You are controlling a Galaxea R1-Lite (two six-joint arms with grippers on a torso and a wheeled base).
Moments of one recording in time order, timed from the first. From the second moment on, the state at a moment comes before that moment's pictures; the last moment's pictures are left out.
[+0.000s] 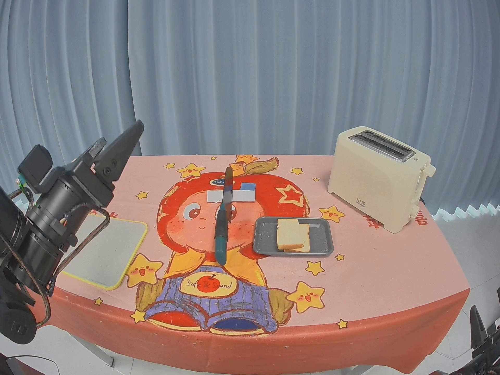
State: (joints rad) left arm -0.45 1.41 -0.40 -1.34 0.09 -0.32; right arm 0.00 0.02 -0.02 0.00 -0.01 0.02
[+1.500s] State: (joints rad) left arm -0.45 1.40 -0.30 -1.33 0.09 -0.26; right arm 0.00 0.02 -0.02 0.00 -0.01 0.02
